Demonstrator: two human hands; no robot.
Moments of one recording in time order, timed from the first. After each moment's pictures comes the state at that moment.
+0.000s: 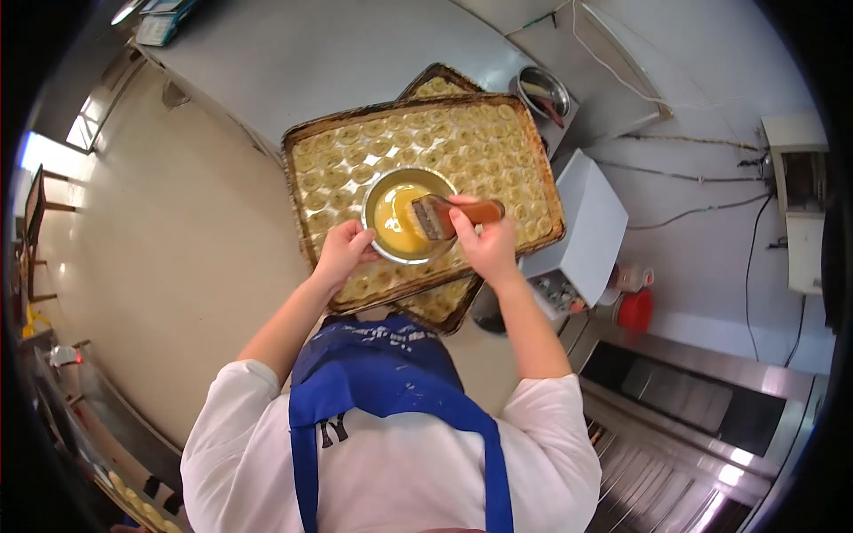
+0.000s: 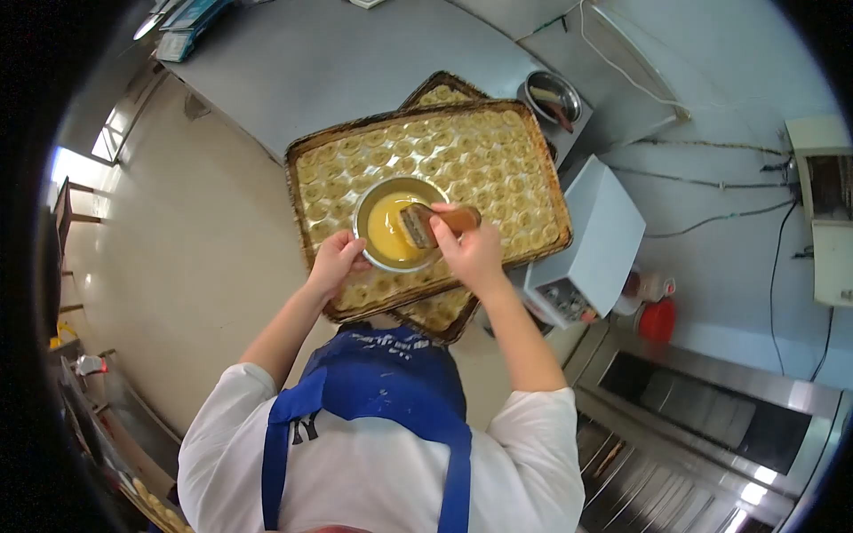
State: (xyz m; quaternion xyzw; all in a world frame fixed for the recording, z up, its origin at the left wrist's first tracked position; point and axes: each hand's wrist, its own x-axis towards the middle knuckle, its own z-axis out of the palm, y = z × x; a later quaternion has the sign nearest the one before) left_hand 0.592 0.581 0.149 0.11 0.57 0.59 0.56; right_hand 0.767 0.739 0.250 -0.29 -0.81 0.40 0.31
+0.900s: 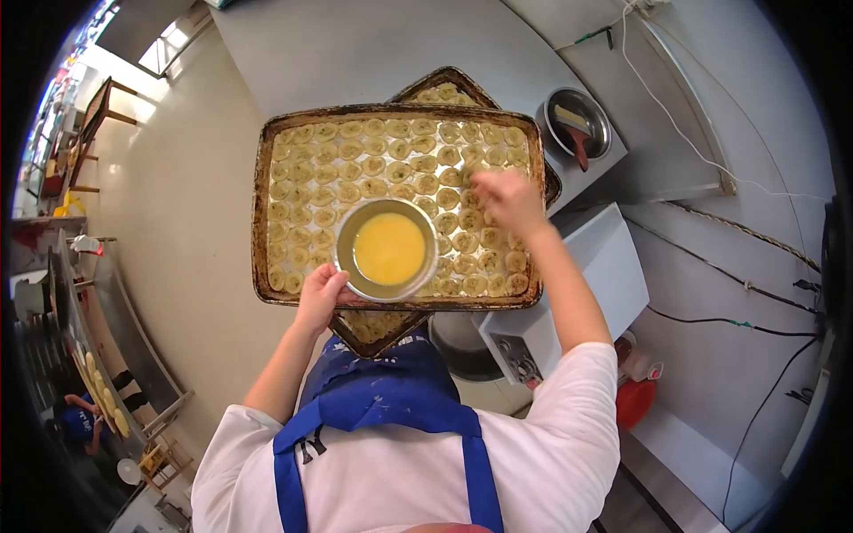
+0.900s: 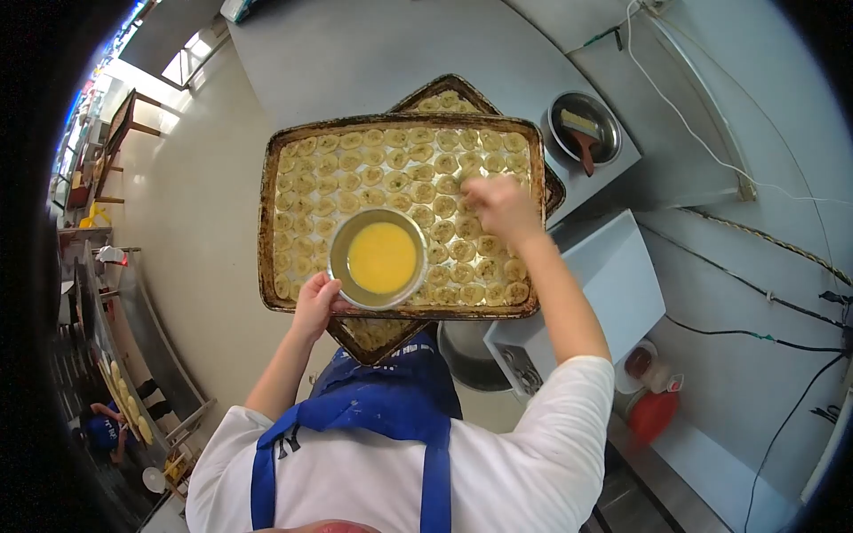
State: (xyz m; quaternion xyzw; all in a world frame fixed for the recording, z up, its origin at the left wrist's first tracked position) left_hand 0.731 0.629 0.147 -0.06 0.61 0.67 0.42; right_hand 0.798 1.008 0.167 -0.01 -0.96 0.22 0.17
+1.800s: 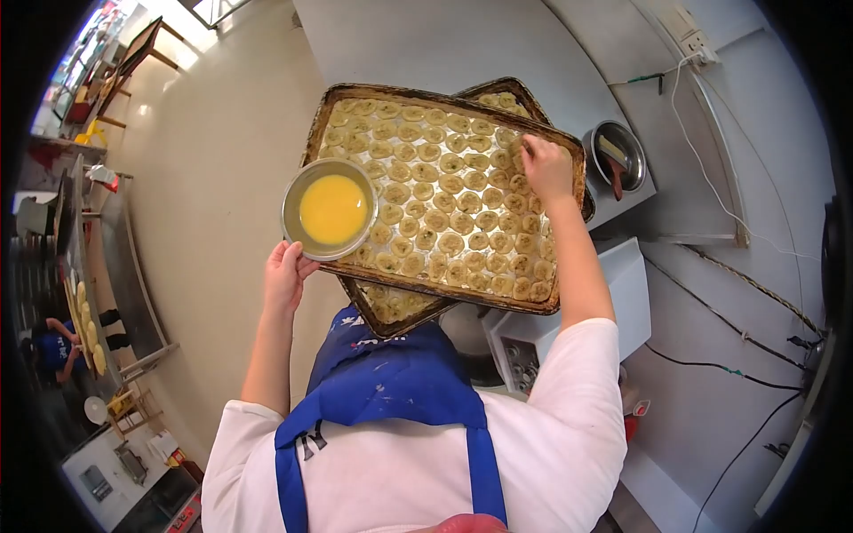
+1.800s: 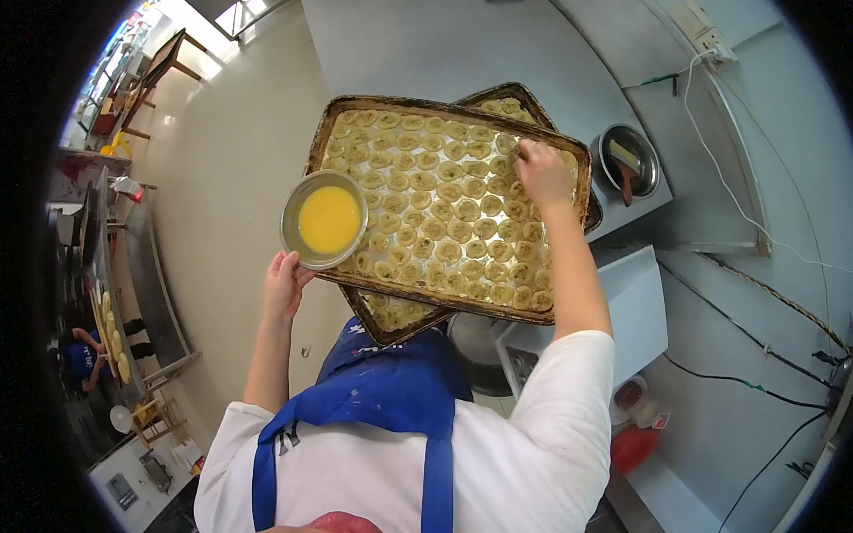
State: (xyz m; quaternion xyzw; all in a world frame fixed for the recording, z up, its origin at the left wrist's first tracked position) left_hand 0.716 0.534 0.175 -0.17 0.59 0.77 0.20; right_hand 0.724 0.997 0.159 -0.04 -0.98 0.11 0.19
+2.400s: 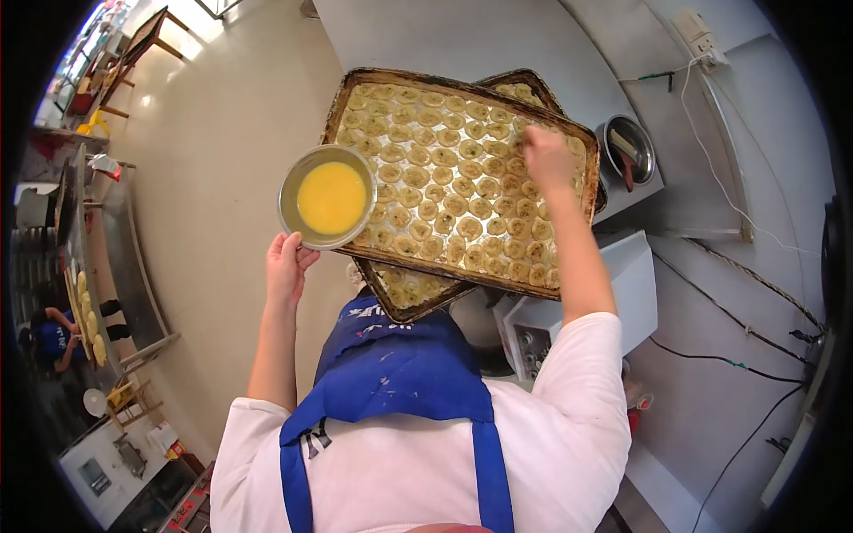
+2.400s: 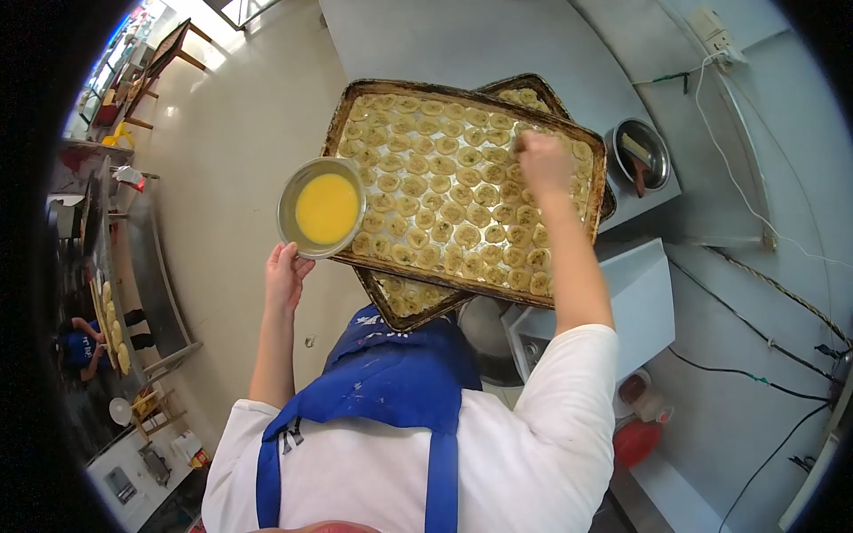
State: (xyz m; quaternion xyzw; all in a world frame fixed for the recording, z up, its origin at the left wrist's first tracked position) left_hand 0.724 0.502 0.183 -0.16 0.58 0.78 0.18; right_hand 0.720 0.964 0.171 -0.09 -0.99 0.07 0.10
